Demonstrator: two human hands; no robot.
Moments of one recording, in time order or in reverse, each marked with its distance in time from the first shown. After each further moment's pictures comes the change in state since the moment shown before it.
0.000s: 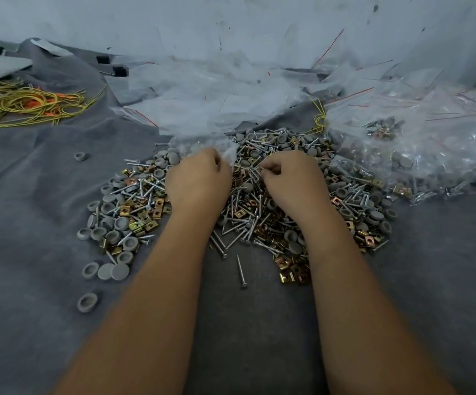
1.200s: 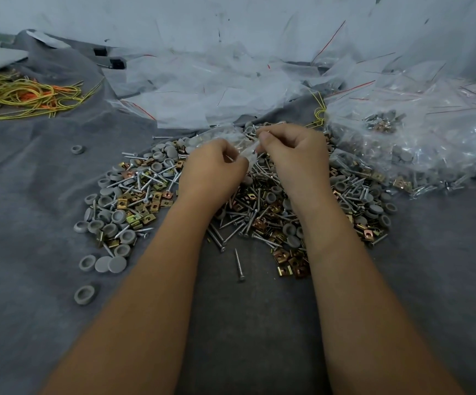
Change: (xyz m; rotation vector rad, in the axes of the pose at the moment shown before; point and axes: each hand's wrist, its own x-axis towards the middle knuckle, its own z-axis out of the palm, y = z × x) left_hand -0.002 0.007 0.002 -0.434 -0.101 0.058; right_hand 0.002 -0.011 -0.005 0.716 0.200 -0.005
